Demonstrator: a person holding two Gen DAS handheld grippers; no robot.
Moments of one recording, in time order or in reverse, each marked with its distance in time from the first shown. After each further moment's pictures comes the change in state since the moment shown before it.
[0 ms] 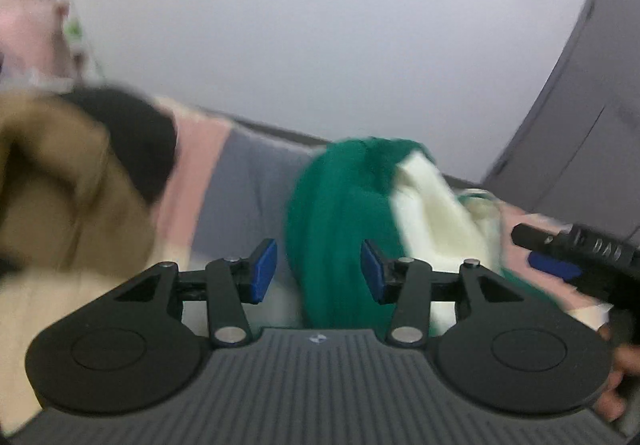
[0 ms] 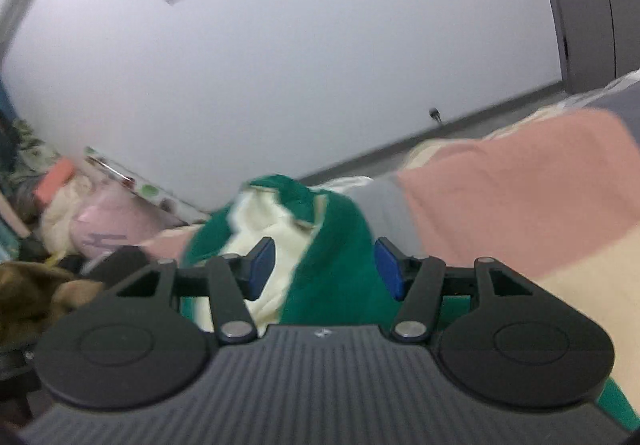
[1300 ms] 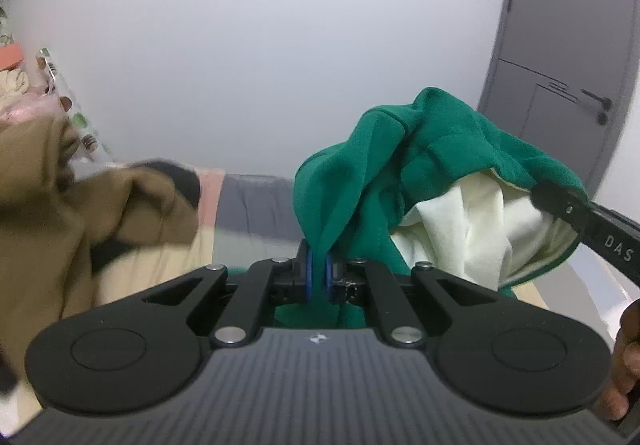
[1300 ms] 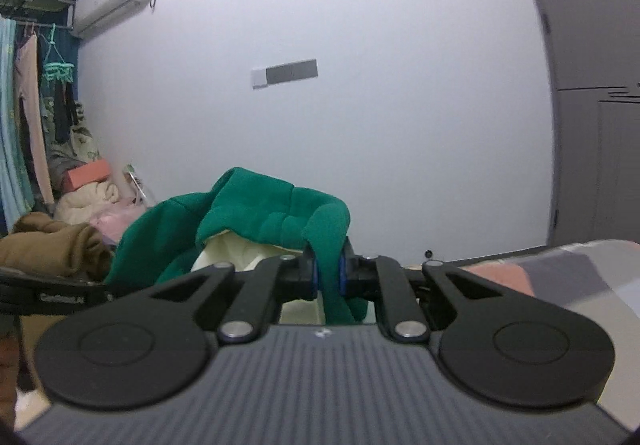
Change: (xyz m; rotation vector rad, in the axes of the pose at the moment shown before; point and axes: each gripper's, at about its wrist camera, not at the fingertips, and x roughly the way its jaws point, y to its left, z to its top) left arm -0.312 -0.084 -0.084 0.170 -0.129 -0.013; right arm -0.268 0.063 -0.068 -0.339 -0.392 0.019
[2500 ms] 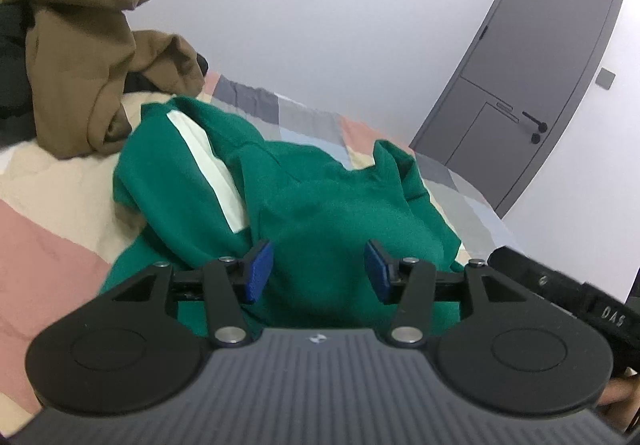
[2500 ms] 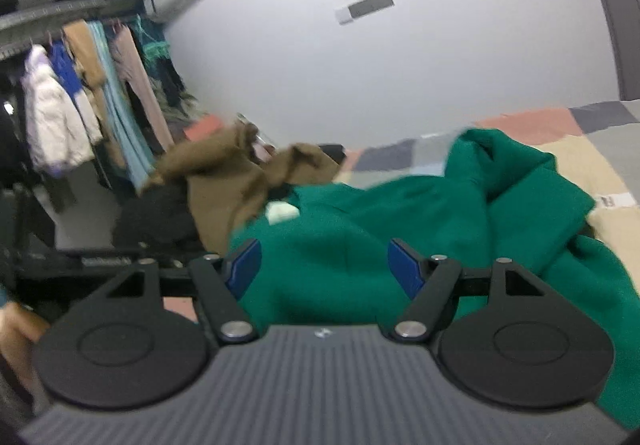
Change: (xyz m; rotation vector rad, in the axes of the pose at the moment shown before) left arm -0.164 0.033 -0.199 -0.241 0.009 -0.187; right arm -0.217 0.018 -0.119 0.145 0.191 0.346
